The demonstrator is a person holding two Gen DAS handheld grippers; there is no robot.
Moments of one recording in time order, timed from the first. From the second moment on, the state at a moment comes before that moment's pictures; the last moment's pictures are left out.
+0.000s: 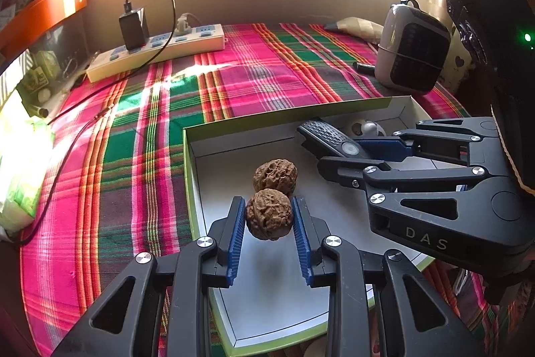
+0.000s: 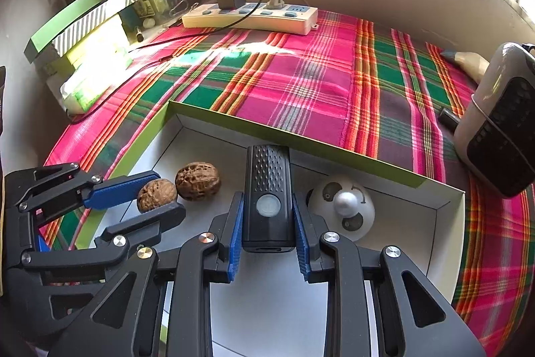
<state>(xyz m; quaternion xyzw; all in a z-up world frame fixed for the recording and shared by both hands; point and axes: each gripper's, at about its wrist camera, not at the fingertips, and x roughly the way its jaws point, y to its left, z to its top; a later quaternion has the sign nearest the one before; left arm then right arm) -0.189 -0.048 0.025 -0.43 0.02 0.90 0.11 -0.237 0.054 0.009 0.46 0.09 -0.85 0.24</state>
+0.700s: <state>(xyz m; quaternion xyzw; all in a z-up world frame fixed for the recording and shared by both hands) -0.188 -0.047 0.023 -0.43 0.02 0.90 0.11 -0.239 0.051 0.007 0.46 0.09 -0.85 0.24</state>
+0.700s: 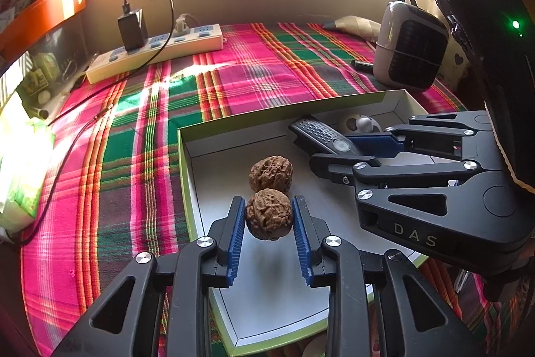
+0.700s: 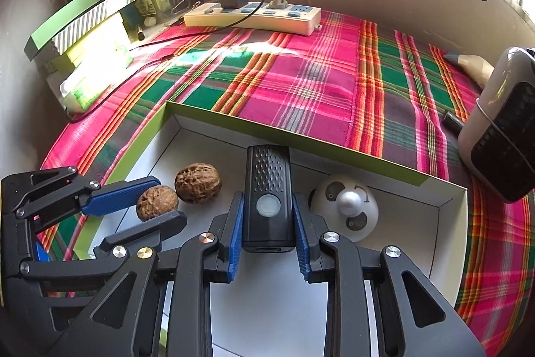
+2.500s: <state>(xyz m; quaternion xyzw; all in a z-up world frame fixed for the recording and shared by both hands) -0.185 -0.039 0.022 -0.43 0.04 0.90 0.10 -0.237 0.052 0.009 0.45 0.08 -0.86 0.23</state>
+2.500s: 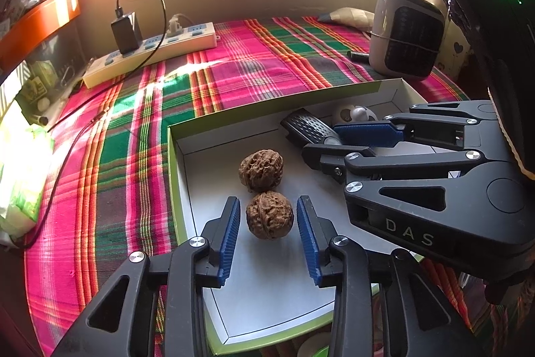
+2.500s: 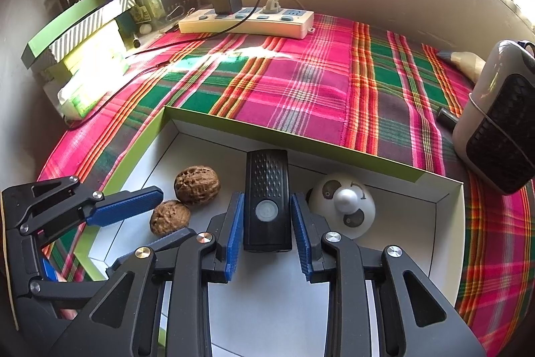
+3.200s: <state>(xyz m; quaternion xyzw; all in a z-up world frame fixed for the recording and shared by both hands) -0.173 -0.041 0.030 -0.43 0.04 0.90 0.09 -0.225 0.059 0.017 0.45 0.07 -0.86 0.22</state>
